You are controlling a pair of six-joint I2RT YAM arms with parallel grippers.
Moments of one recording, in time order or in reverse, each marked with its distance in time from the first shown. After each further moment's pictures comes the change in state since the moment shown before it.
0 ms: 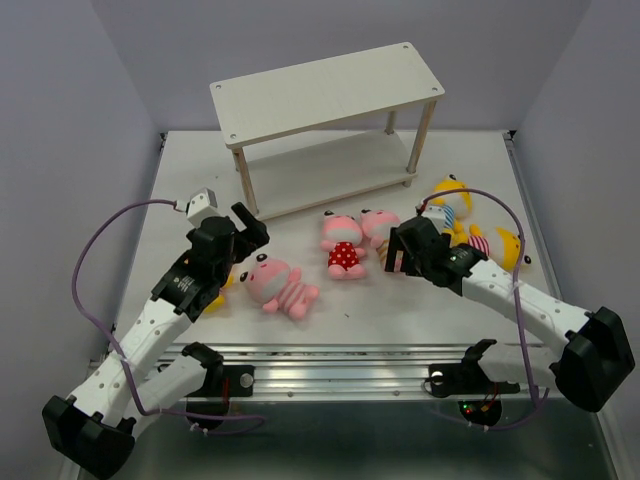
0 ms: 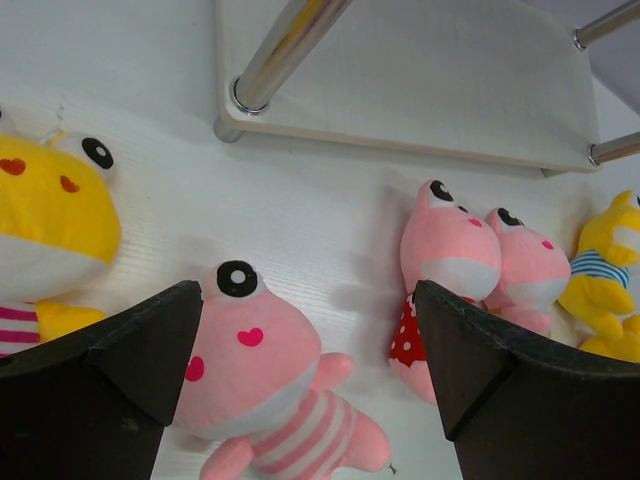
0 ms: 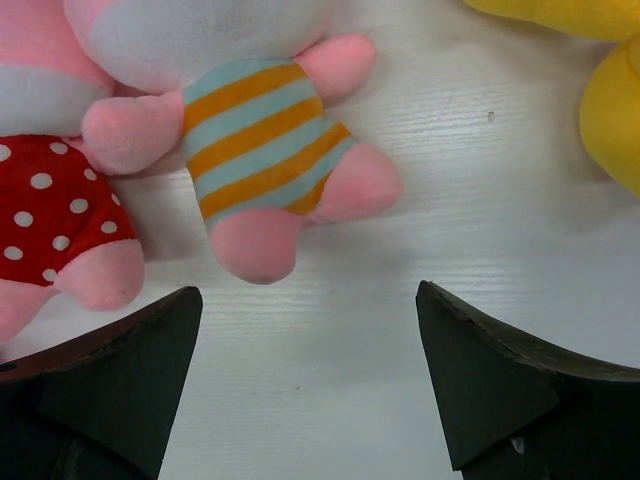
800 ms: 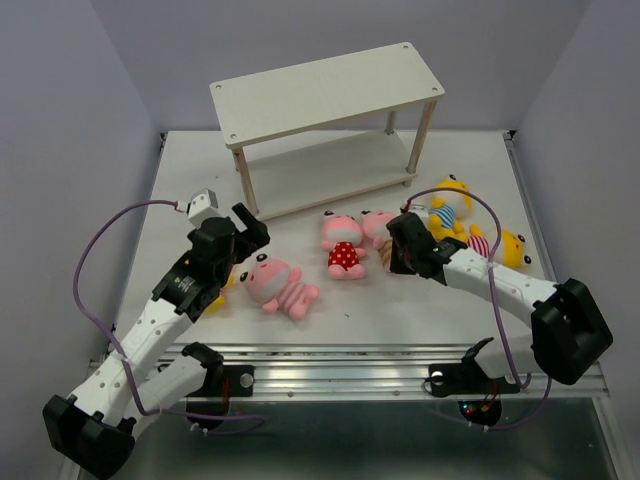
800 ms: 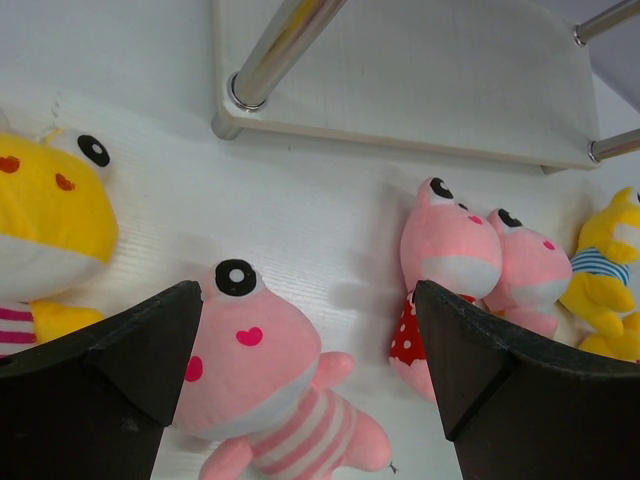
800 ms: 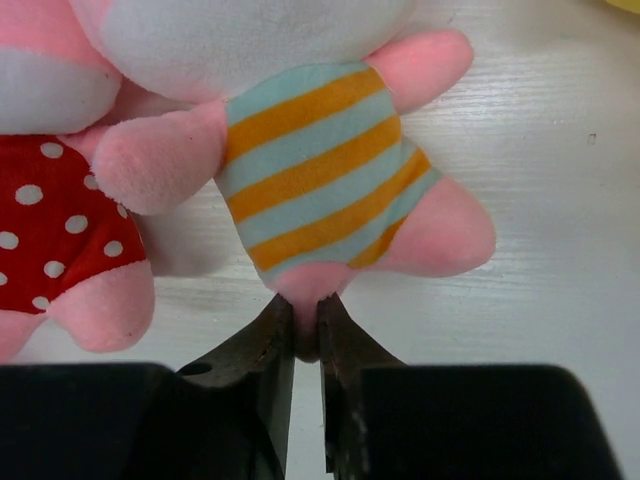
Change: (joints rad) left arm 0.000 0.000 -0.006 0.010 0.008 0.000; right arm -0.038 0.179 0.000 0.150 -0.130 -0.047
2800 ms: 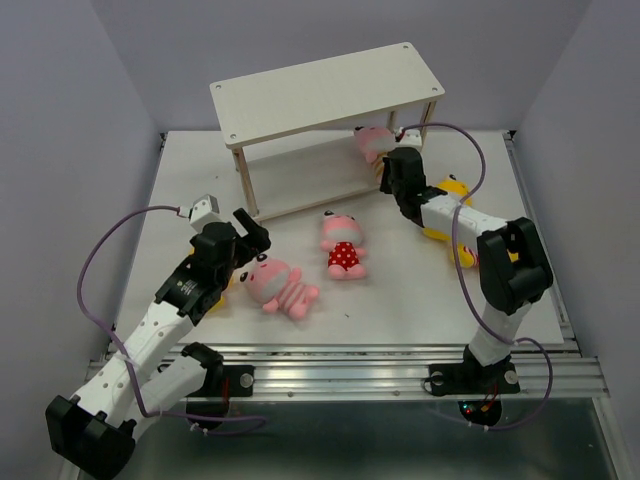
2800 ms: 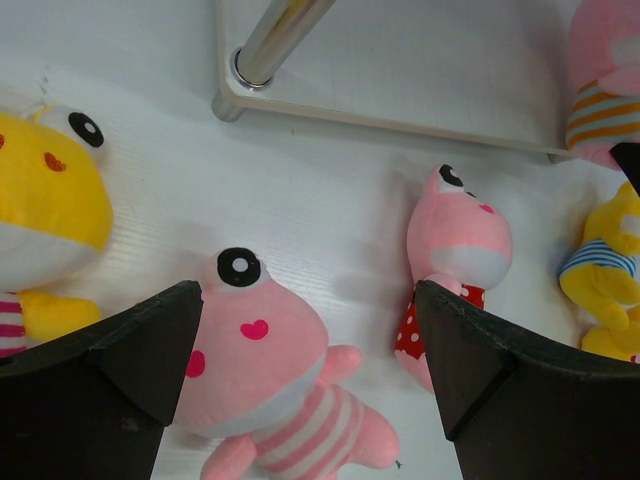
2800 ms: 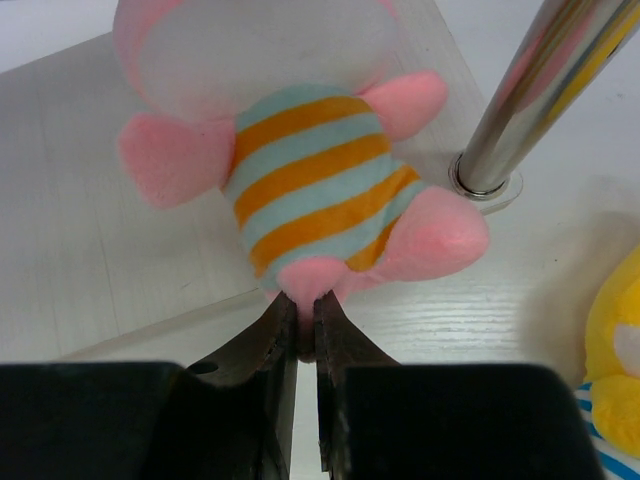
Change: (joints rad) left arm 0.013 -0.014 -0.066 0.039 0.029 -0.016; right arm -0.207 0.449 0.418 0.565 0.041 -0.331
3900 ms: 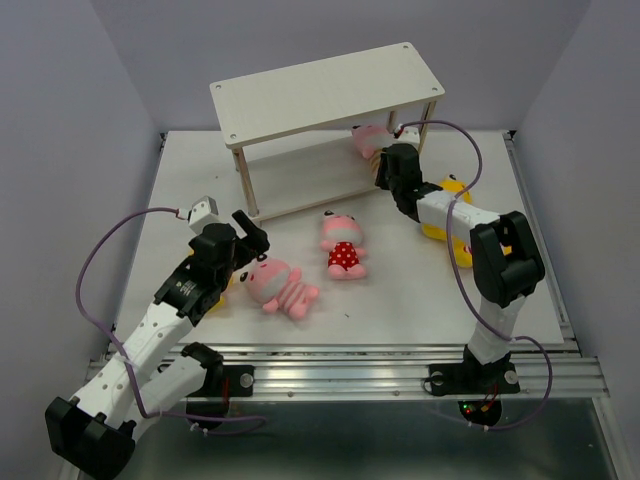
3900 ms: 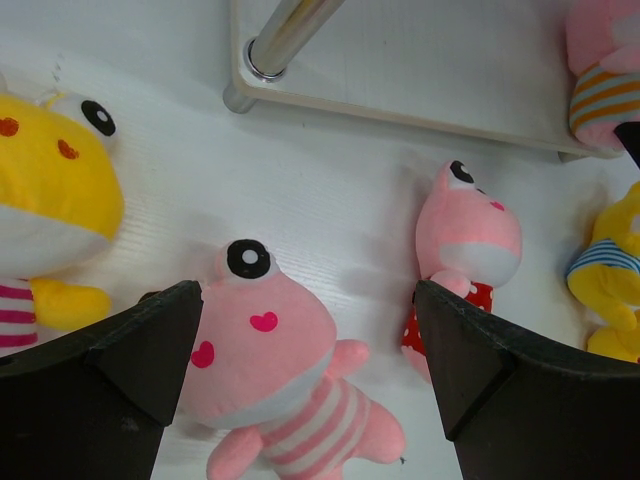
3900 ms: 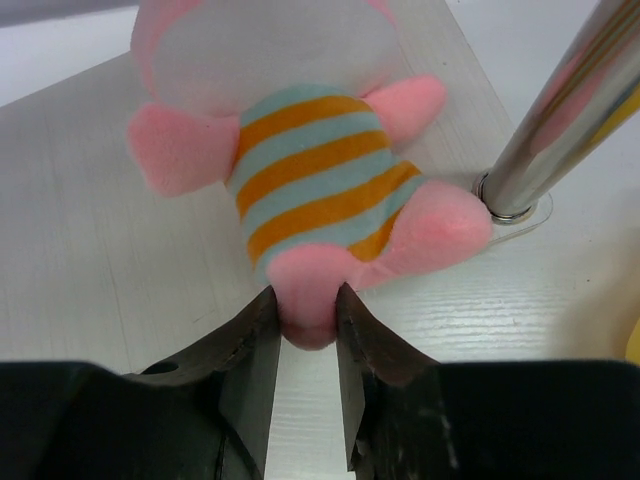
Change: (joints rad) left arm 0.000 -0.007 0.000 -0.031 -0.007 -0.013; right arm -0.016 0.079 0.066 0.015 -0.011 0.040
